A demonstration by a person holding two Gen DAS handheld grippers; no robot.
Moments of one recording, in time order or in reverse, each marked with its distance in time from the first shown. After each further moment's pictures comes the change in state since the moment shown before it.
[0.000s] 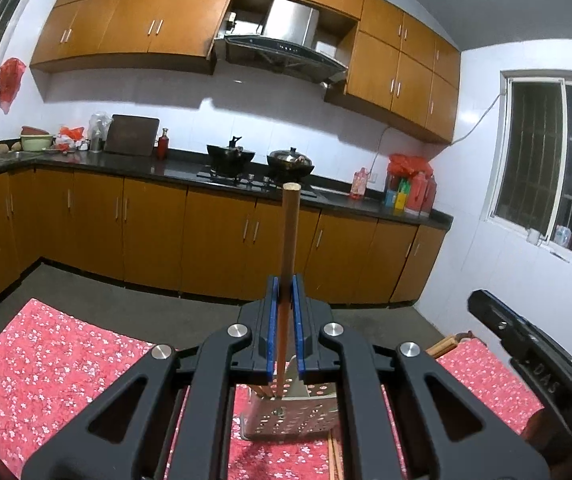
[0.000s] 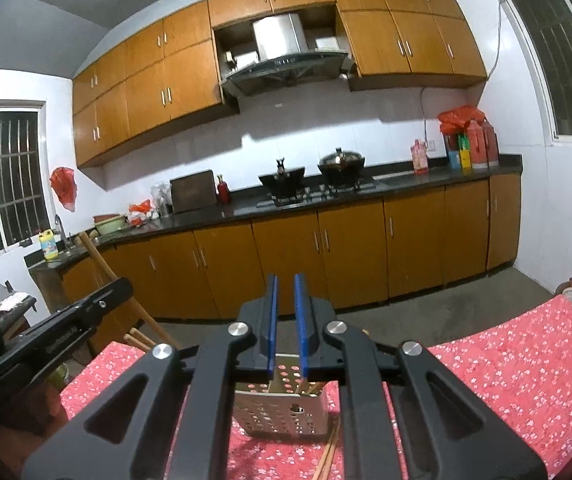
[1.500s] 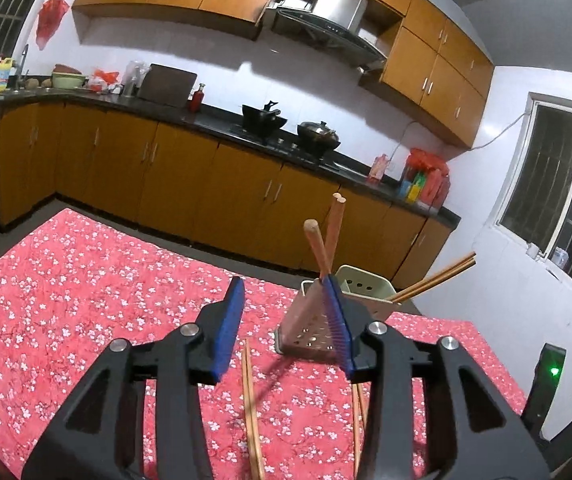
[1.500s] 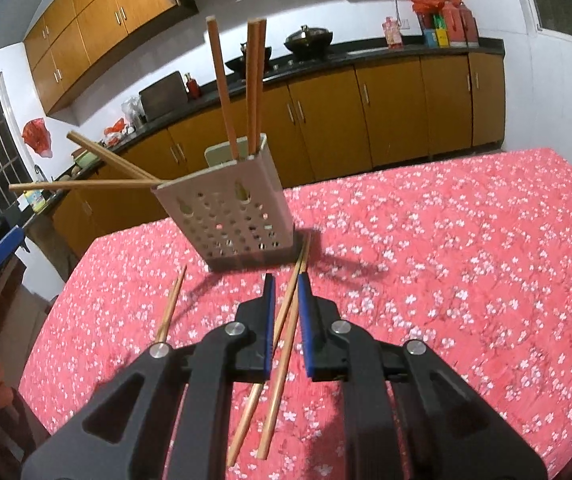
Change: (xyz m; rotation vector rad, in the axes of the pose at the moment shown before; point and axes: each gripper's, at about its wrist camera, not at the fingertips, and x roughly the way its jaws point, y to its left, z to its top) left arm -0.053 0.069 -0.073 -0.160 0.091 0.021; right arm -0.005 -0.052 -0.153 0.144 0.433 -0.042
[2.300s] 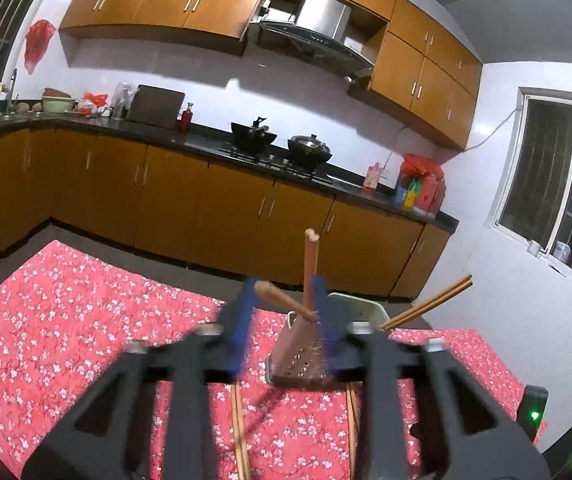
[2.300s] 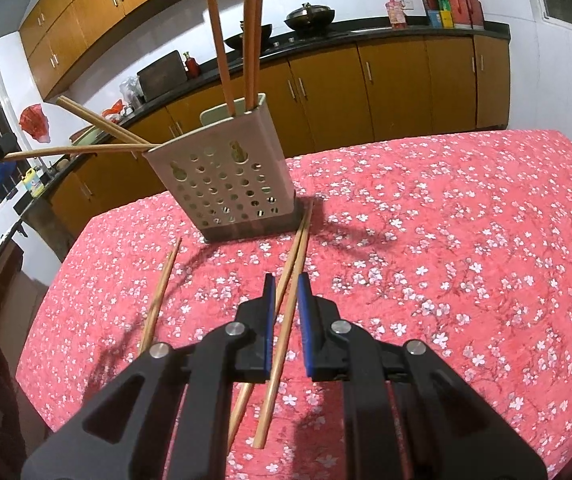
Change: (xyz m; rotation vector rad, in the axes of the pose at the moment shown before) left arm 0.014 -0.021 0.019 0.058 -0.044 0.000; right arm 0.019 0.002 -0.014 -0.001 0.072 -0.003
